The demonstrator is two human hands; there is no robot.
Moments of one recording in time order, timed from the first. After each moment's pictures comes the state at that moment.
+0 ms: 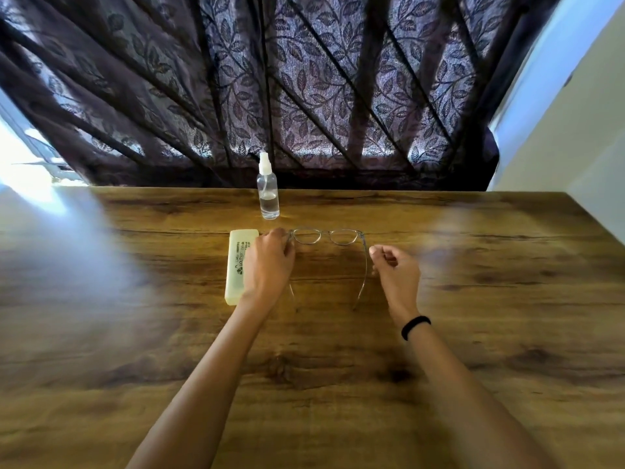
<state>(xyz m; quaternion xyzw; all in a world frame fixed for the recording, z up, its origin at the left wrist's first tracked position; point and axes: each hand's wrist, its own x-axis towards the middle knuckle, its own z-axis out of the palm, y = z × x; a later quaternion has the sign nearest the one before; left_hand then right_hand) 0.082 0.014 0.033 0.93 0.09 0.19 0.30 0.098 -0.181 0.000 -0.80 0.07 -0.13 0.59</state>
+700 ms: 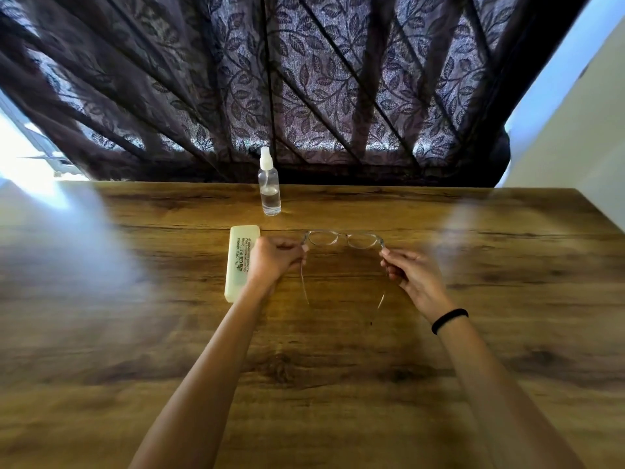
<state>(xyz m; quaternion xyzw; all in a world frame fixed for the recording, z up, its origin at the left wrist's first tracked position) 0.093 0.019 0.021 0.73 0.17 0.00 0.66 0.108 -0.214 0.015 -0.65 0.16 0.09 0.74</state>
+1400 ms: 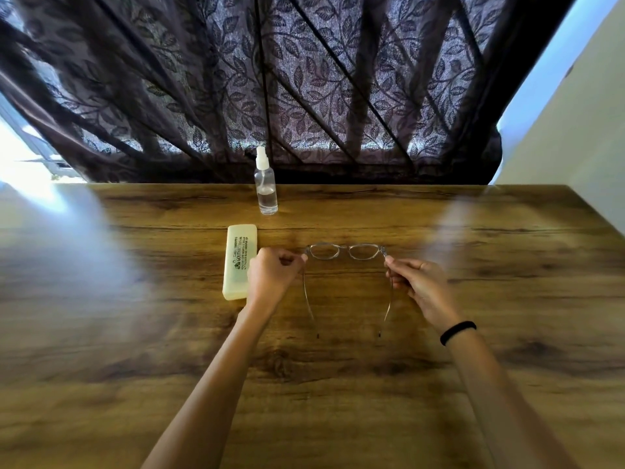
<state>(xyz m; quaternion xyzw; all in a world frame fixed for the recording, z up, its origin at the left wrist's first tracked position) 0.064 0.006 0.020 0.87 0.15 0.08 0.47 0.086 -0.232 0.010 -0.69 0.12 0.07 0.71</state>
